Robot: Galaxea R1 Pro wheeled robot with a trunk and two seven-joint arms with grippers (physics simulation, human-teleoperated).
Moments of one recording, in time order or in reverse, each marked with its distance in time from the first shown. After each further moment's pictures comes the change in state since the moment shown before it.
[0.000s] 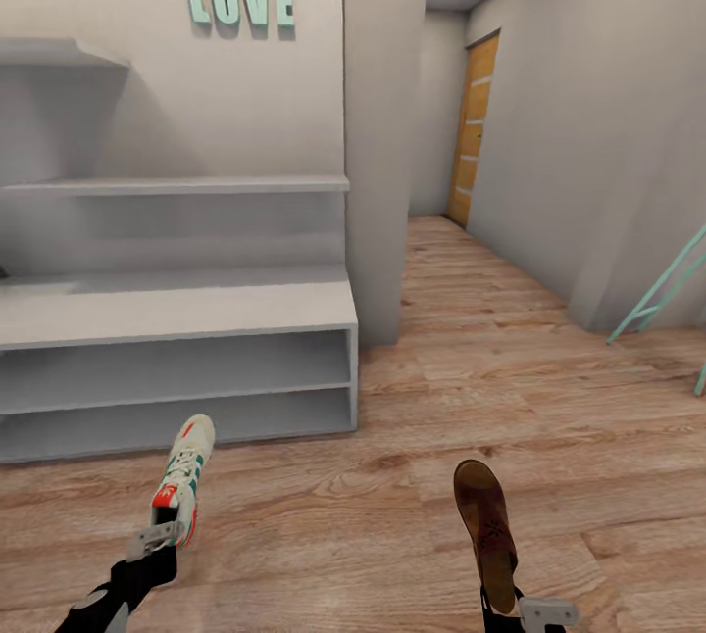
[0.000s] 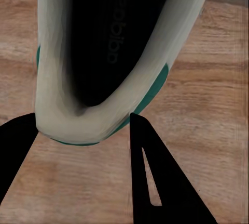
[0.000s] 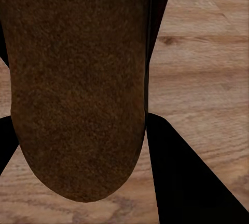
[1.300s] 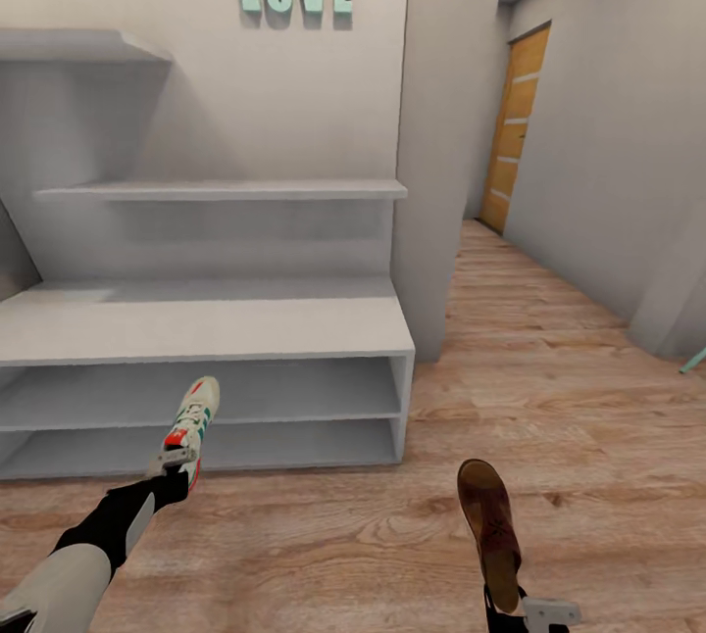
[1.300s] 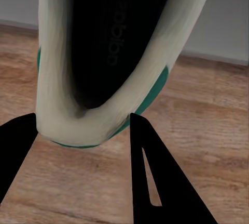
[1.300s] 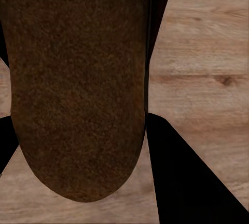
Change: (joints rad) left arm -0.240 -0.001 0.003 -0.033 -0.126 0.322 0.093; right arm 0.000 -0.003 -0.014 -0.003 0.001 -0.001 -0.001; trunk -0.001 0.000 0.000
